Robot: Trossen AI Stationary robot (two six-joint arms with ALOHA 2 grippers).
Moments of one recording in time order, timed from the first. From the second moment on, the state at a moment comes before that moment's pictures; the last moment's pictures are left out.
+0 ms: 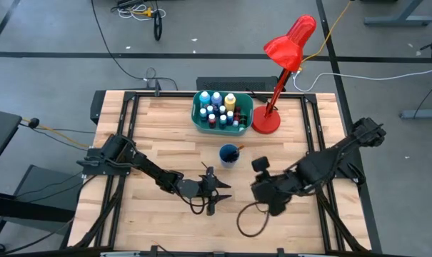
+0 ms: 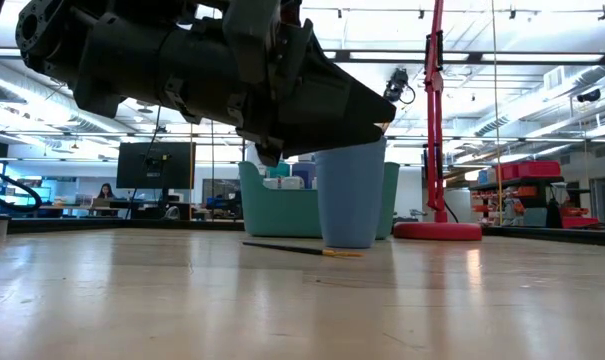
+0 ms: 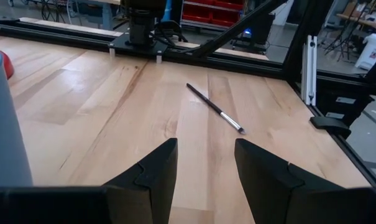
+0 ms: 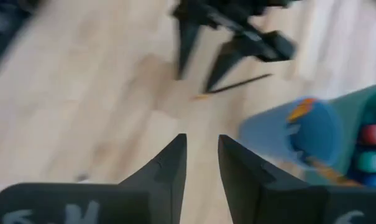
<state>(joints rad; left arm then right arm) -0.41 2.01 0.87 0.94 -0.42 -0.26 0.56 1.51 1.39 -0.94 0.34 0.01</state>
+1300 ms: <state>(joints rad) -0.37 2.01 0.87 1.02 -0.43 -0.30 0.82 1.26 0.15 0.76 0.21 0.10</state>
